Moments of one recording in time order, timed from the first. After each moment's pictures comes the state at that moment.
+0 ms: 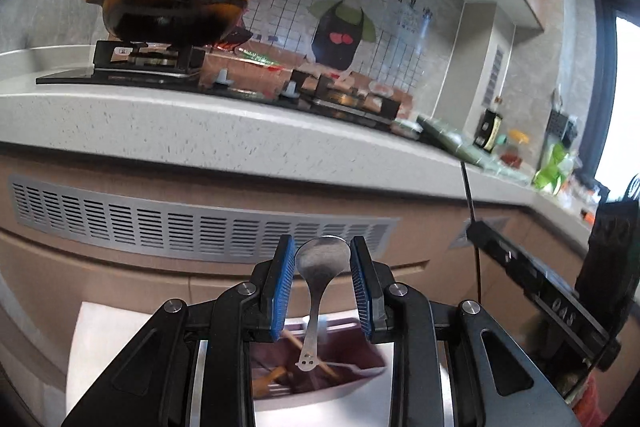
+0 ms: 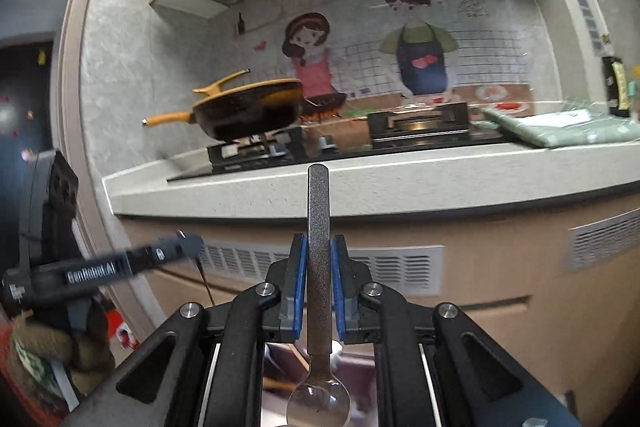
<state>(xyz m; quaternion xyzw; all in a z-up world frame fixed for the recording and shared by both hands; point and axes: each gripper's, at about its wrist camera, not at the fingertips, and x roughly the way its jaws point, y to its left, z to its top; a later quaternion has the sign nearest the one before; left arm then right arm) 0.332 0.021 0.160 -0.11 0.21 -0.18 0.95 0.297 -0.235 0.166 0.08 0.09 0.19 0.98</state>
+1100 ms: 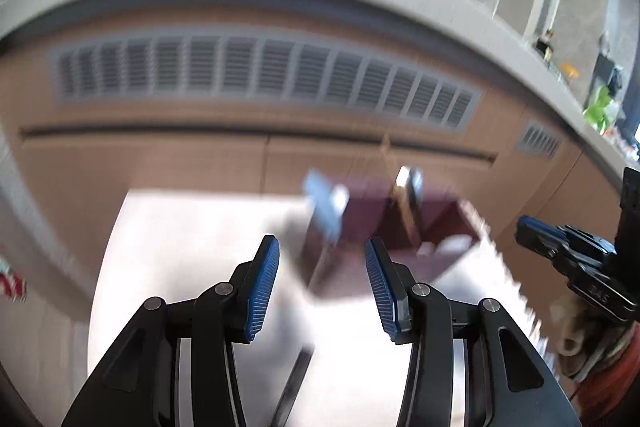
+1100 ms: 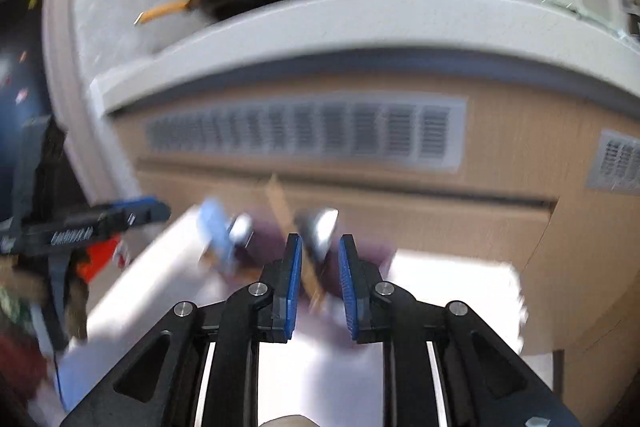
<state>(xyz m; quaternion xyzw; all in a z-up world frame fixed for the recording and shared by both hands) 0.289 0.073 0.044 -0.09 0.36 -0.11 0.92 0.299 -0.216 0.069 0.01 0.27 0.21 0.94</state>
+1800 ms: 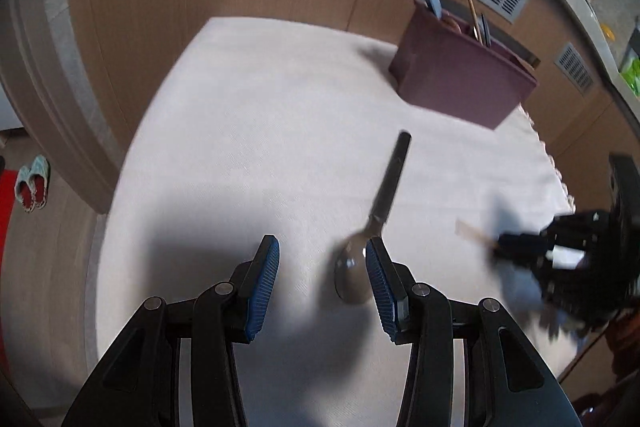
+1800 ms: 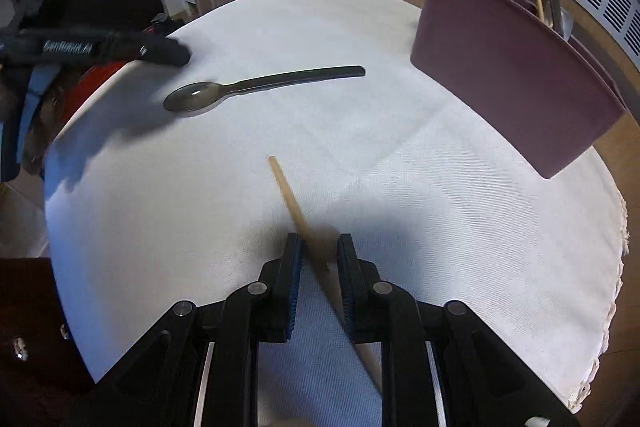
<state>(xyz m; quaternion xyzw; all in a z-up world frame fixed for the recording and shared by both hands) 0.169 0.134 -0.063 -0.10 0.48 -0.07 0.87 0.213 -0.094 -0.079 -0.20 0.44 0.32 0.81</state>
